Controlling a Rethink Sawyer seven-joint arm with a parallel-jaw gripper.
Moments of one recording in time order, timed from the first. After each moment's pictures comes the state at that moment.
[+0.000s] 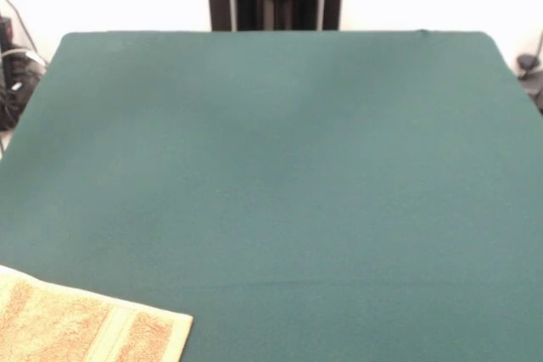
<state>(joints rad) -0.63 0.02 0.10 0.38 0.30 0.91 1.67</state>
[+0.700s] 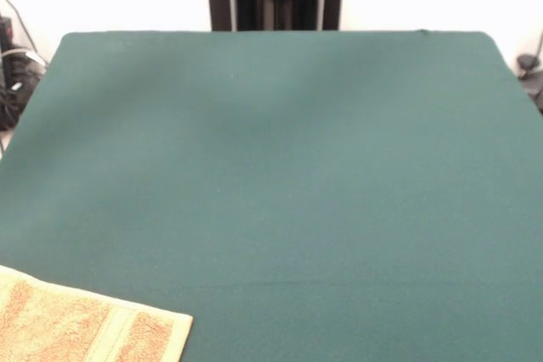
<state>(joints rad) -0.60 0.19 0.12 0.18 0.25 0.77 1.67</state>
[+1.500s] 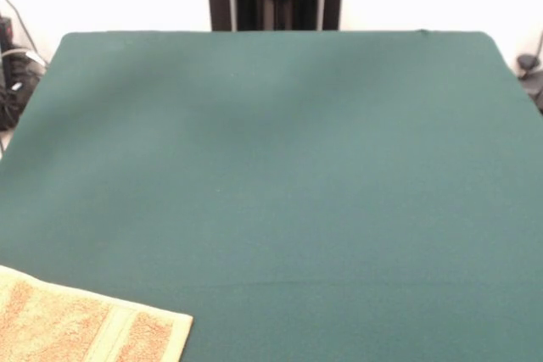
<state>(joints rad) -0.62 0.20 0.16 0.16 0.22 0.83 1.67</state>
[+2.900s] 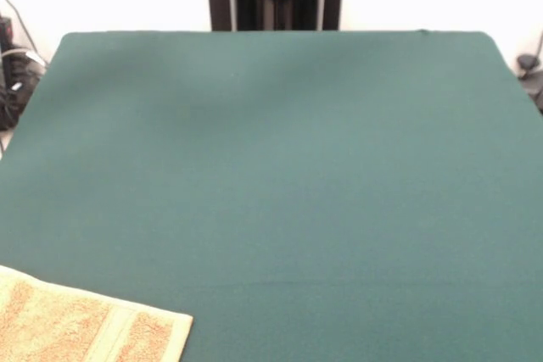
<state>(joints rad) -0.73 0.16 0.29 0.14 0.07 1.21 1.60</state>
